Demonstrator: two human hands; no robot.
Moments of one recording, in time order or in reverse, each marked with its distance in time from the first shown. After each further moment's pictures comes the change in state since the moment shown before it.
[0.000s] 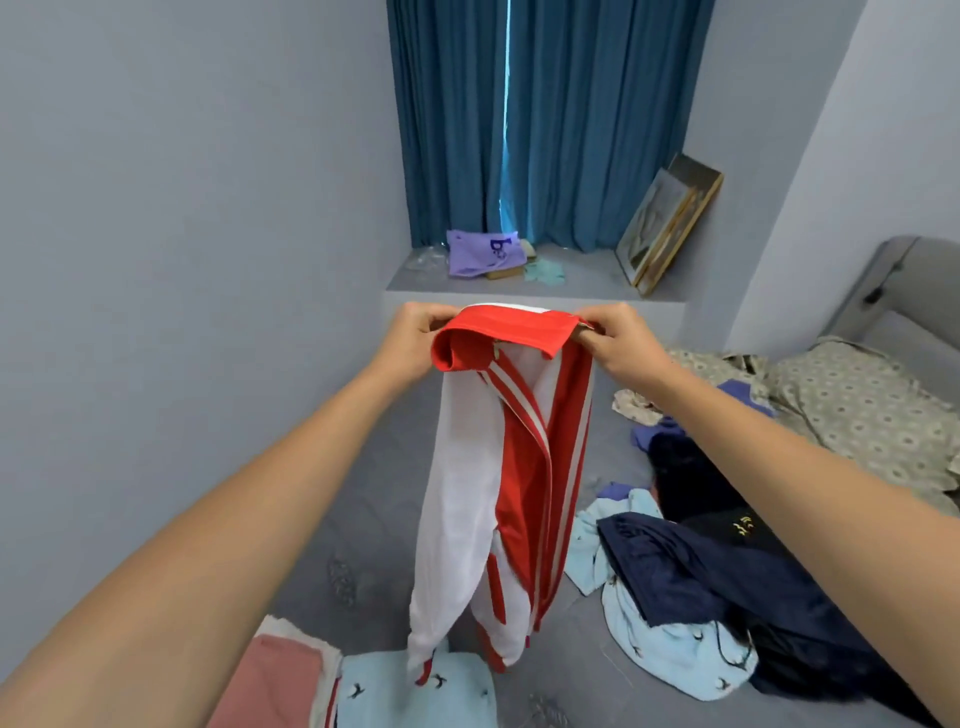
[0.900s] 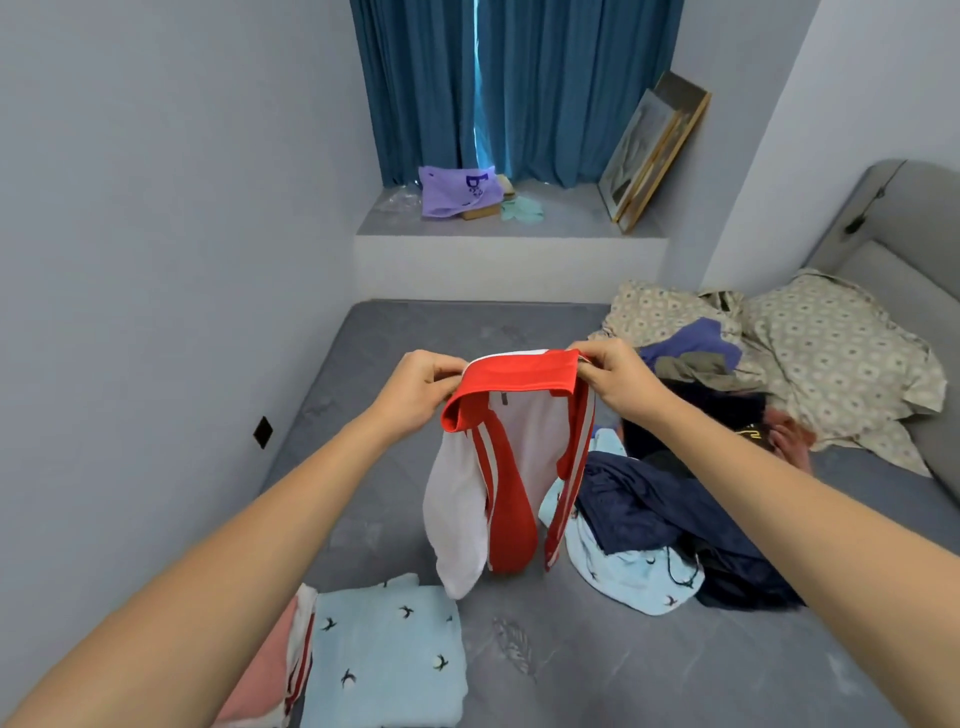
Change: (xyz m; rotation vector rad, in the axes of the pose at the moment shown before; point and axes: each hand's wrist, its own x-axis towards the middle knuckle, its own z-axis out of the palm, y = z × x) left_hand -0.057 -0.011 0.116 0.021 -0.258 -0.203; right_hand -0.093 0.098 -0.005 0.147 -0.148 0.225
